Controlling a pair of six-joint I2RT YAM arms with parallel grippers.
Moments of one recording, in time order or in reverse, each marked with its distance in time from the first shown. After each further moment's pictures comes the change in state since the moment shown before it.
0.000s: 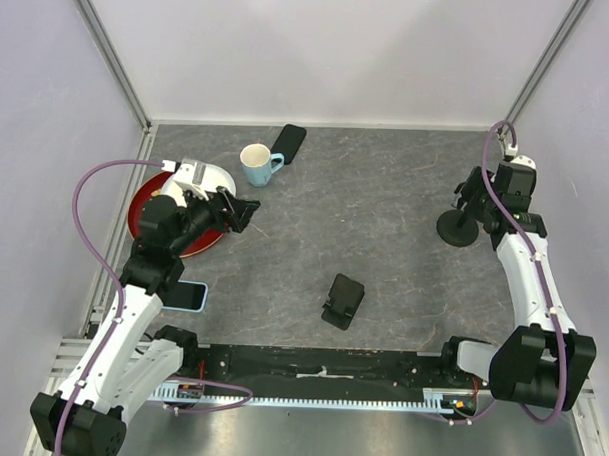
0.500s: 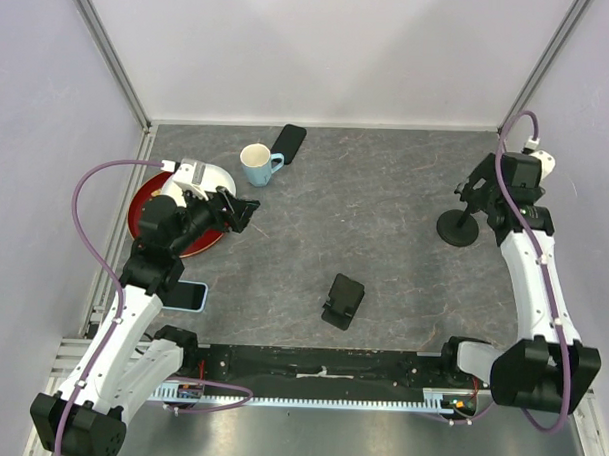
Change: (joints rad) left arm 0.000 -0.001 0.000 0.000 -0.005 0.000; right arm 0.037 -0.052 0.099 -0.084 0.213 0.182
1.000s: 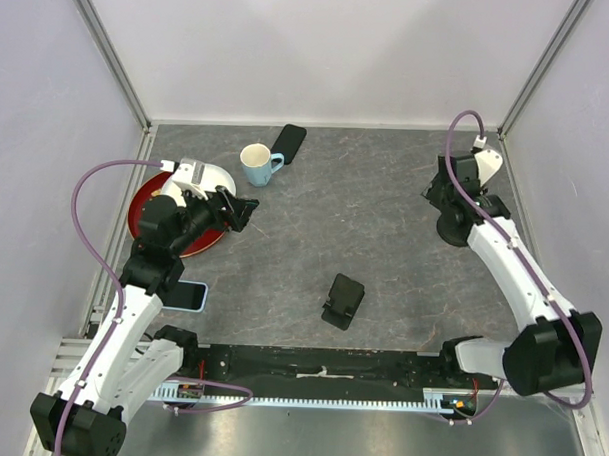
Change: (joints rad) left arm 0.000 0.001 0.000 0.000 -0.016 0.000; right arm 0.330 0.147 0.012 -0.014 0.182 0.224
